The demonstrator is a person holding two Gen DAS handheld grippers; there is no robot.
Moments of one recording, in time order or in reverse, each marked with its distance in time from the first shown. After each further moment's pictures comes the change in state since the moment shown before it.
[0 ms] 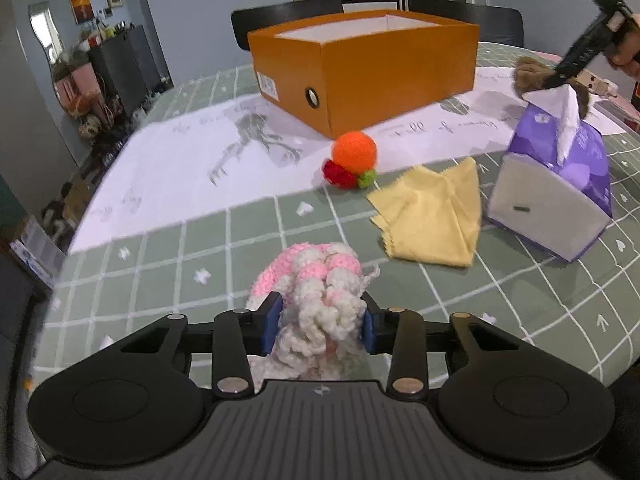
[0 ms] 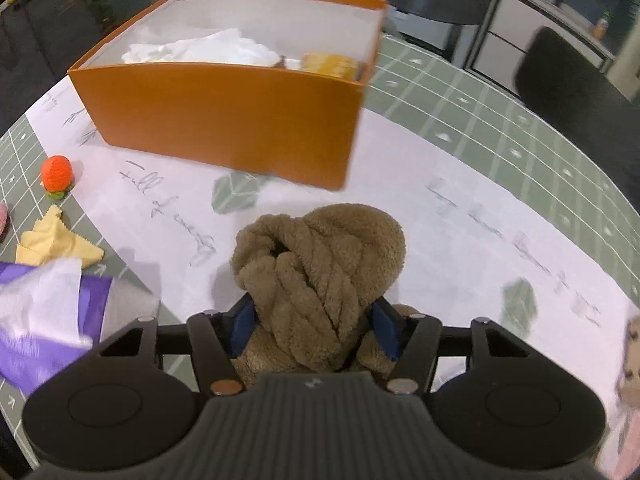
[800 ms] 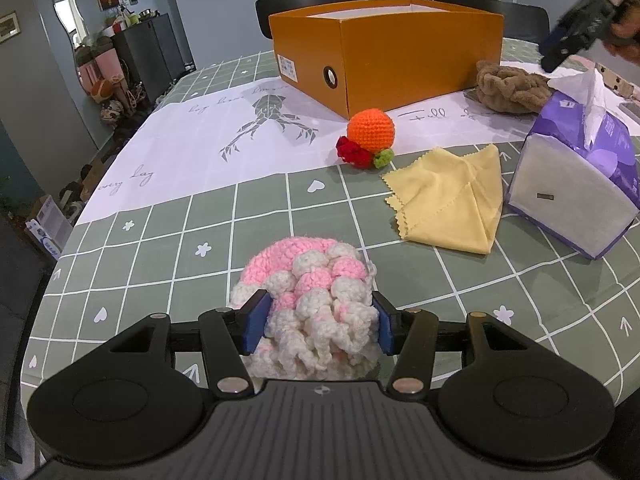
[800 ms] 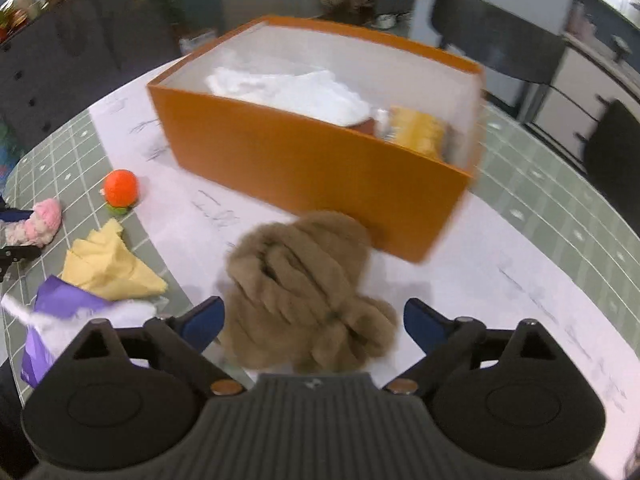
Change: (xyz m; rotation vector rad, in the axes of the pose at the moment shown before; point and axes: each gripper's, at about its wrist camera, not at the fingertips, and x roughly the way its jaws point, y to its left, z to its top) left arm 0.016 -0.011 -0.017 -0.058 0.028 0.055; right arm 0.011 0.042 0.040 -0.170 -0.078 0.153
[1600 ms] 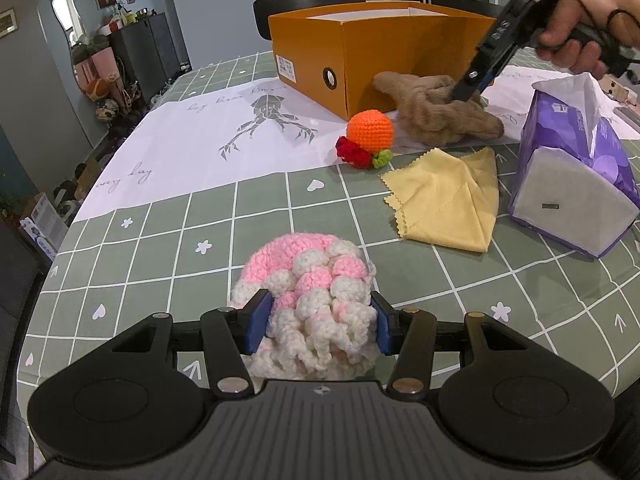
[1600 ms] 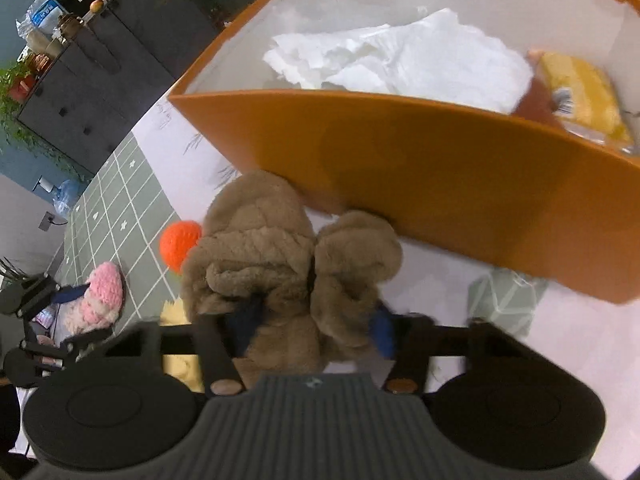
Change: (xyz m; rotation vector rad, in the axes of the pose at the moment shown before) left arm -0.004 0.006 -0.003 -0.010 -0.006 -0.028; right arm 0.097 0.035 0.055 0.192 0.131 0.323
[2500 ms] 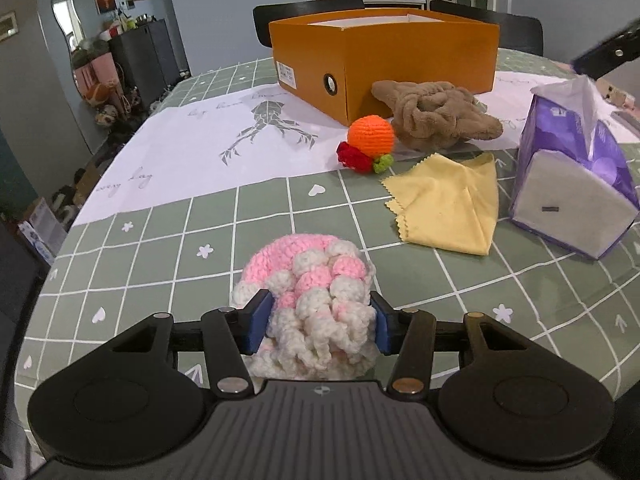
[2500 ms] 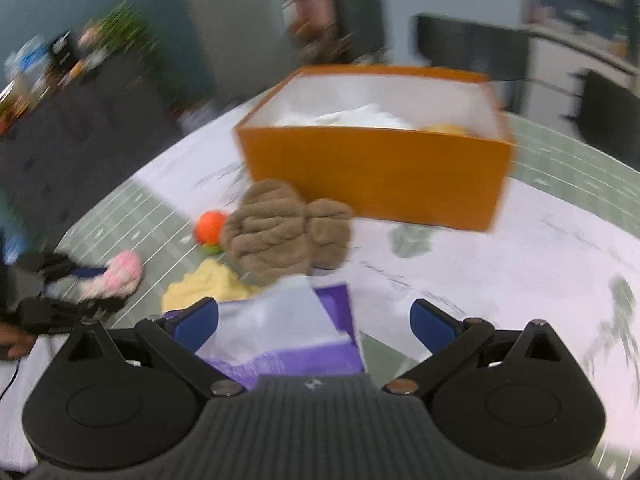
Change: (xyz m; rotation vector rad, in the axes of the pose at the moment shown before) left arm 0.001 0.004 -0.001 -0.009 -0.022 -0.014; right arm -0.112 0.067 -0.128 -0.045 -0.323 -0.220
